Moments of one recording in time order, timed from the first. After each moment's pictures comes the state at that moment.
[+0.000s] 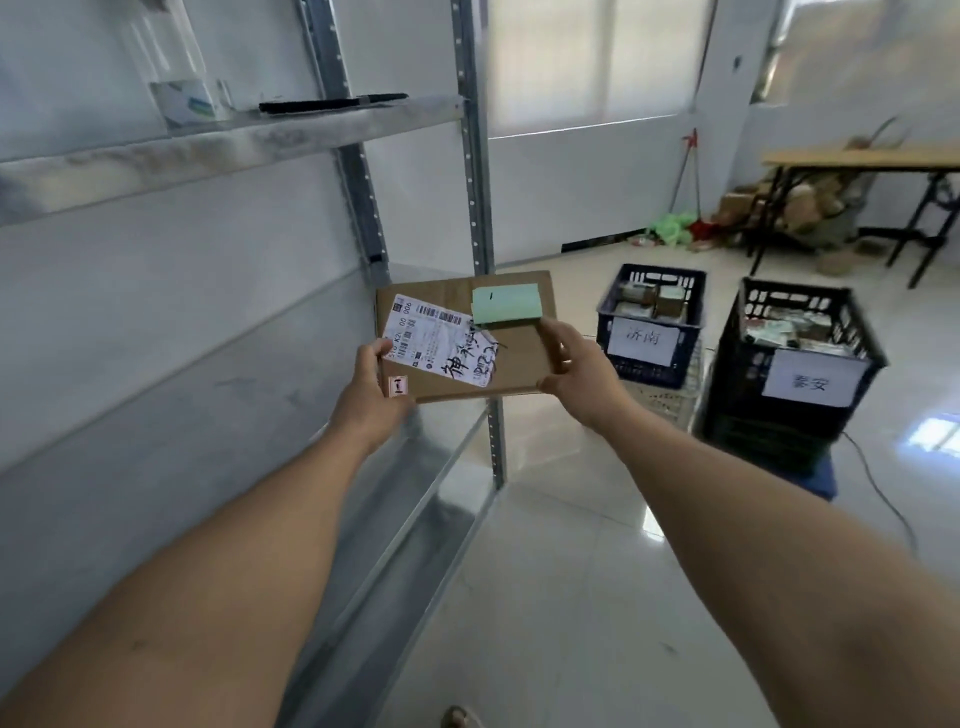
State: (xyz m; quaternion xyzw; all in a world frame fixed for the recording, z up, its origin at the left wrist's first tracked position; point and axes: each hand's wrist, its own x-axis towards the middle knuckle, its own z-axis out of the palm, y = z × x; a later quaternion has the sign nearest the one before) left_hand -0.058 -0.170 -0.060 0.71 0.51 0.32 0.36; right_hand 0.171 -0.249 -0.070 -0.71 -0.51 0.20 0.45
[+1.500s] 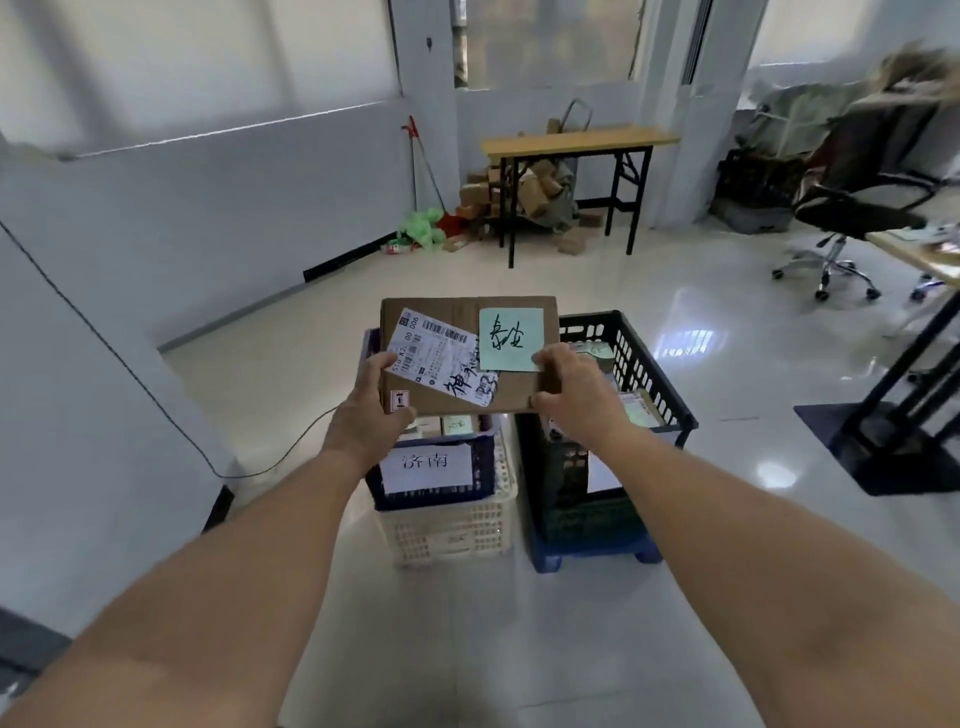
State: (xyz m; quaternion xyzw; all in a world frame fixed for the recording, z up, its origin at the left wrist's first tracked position) left_hand 0.633 0.169 -0.101 0.88 0.28 0.16 0.36; right_hand 0.778 -0.029 -0.094 -0.89 -0.30 0.06 0.35
